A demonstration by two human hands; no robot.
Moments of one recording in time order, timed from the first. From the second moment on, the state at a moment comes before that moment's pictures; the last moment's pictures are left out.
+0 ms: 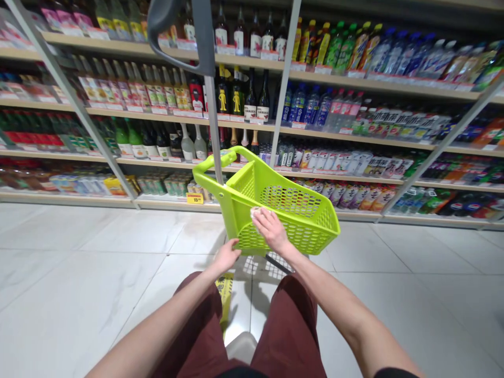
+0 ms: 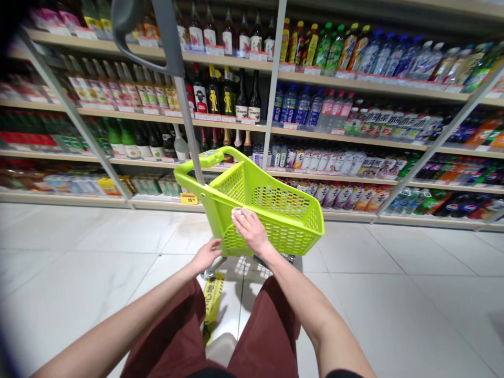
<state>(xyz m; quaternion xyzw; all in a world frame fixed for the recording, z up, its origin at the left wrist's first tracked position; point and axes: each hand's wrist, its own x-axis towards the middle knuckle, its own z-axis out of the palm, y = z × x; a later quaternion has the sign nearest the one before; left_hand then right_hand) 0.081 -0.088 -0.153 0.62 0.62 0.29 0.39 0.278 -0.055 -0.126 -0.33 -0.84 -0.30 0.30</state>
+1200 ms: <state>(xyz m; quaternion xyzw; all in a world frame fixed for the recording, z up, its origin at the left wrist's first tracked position) 0.228 -0.114 -0.139 0.88 0.44 0.11 0.13 0.451 -0.122 -0.196 -0.51 -0.74 -0.27 0.34</state>
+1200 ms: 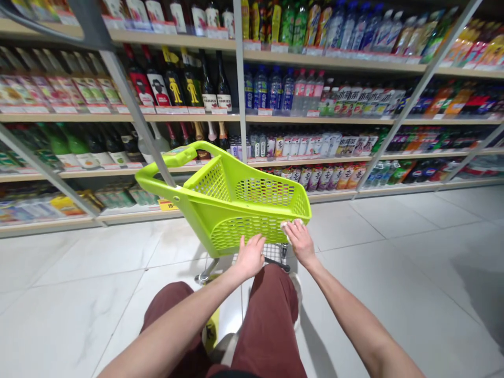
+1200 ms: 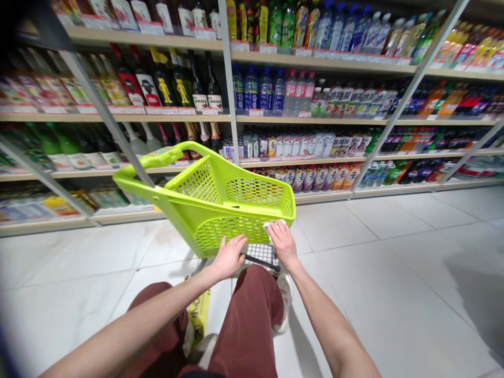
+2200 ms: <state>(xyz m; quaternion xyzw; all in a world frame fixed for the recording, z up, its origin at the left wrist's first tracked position) 0.256 -0.094 -0.148 0.95 0.30 0.08 -0.08 0.446 -0.106 -0.228 -0.51 -0.76 -0.24 0.33</state>
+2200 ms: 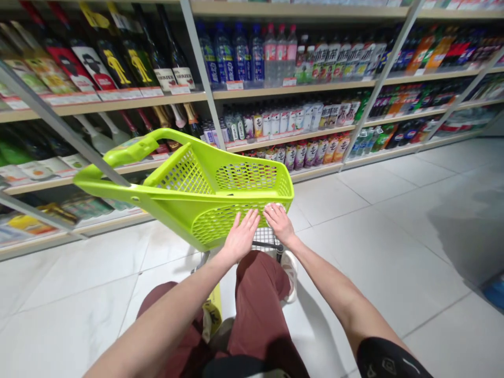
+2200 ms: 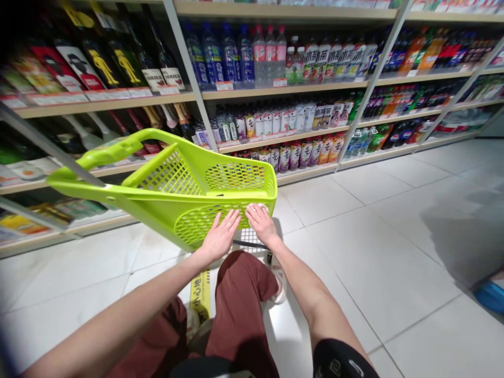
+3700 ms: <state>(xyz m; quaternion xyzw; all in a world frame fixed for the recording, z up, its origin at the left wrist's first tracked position) 0.116 -0.072 -0.141 0.88 0.42 0.09 -0.20 0.325 -0.057 -0.177 -0.33 -0.88 -0.22 0.26</state>
